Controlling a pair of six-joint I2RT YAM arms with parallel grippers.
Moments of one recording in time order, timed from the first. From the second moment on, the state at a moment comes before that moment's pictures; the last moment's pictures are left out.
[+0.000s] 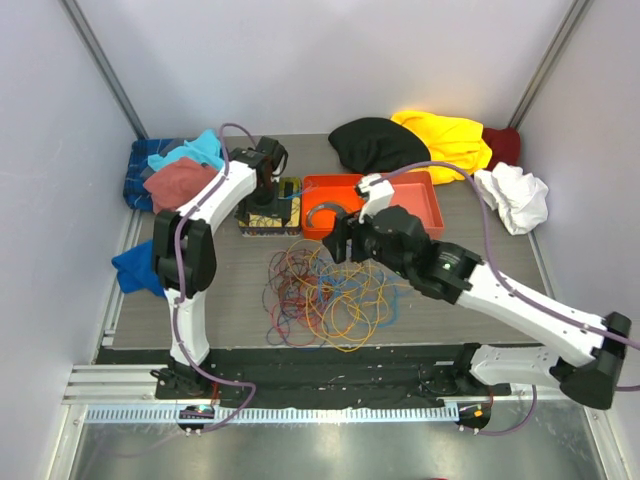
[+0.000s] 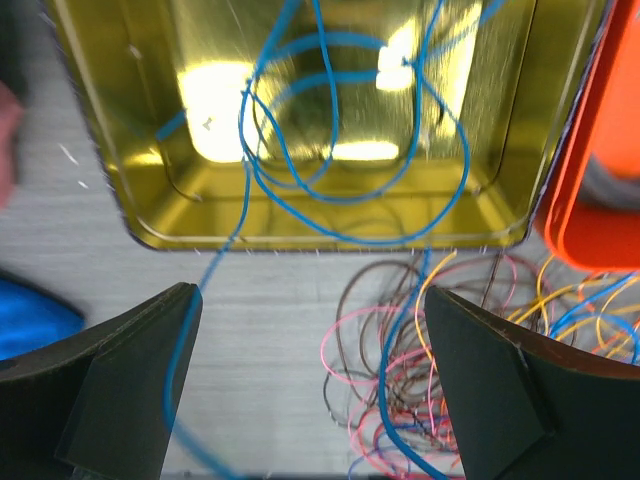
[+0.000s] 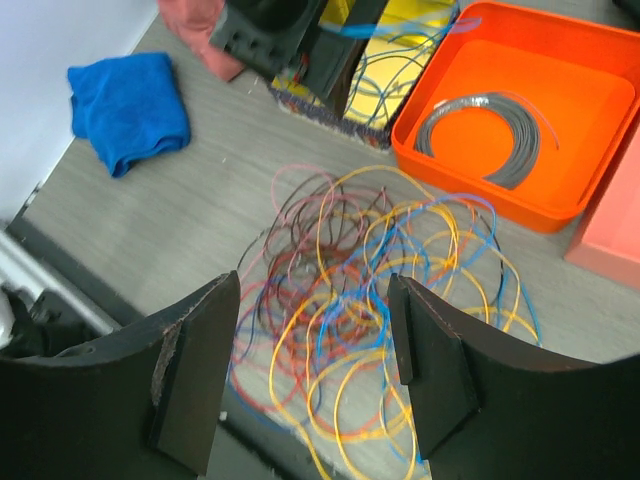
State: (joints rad) left arm -0.37 2.03 1.79 -1.04 -0.13 -0.30; right arm 0.96 1.10 1.11 -0.39 0.27 0.41
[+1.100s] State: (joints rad) left arm -0.37 1.94 1.69 -1.00 -0.12 -0.32; right arm 0.54 1.95 0.87 1.17 -0.31 1.47
